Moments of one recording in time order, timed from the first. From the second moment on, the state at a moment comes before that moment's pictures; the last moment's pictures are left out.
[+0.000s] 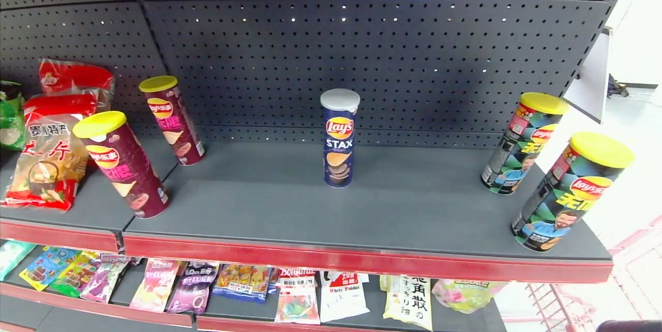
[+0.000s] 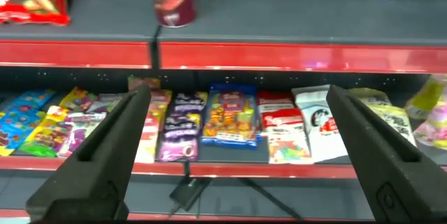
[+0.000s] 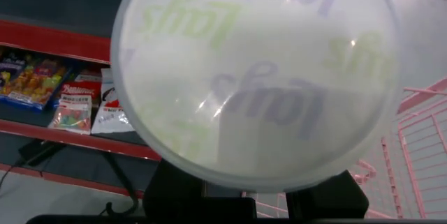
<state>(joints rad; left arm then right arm) -0.06 0.08 0.00 0.00 0.01 0.00 0.22 0.10 -0.27 0.31 -0.16 -0.09</state>
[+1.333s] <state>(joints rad) -0.15 0.47 -0.39 -0.02 -0.29 0.00 0.22 0.10 -0.13 0.23 0.05 -0.09</state>
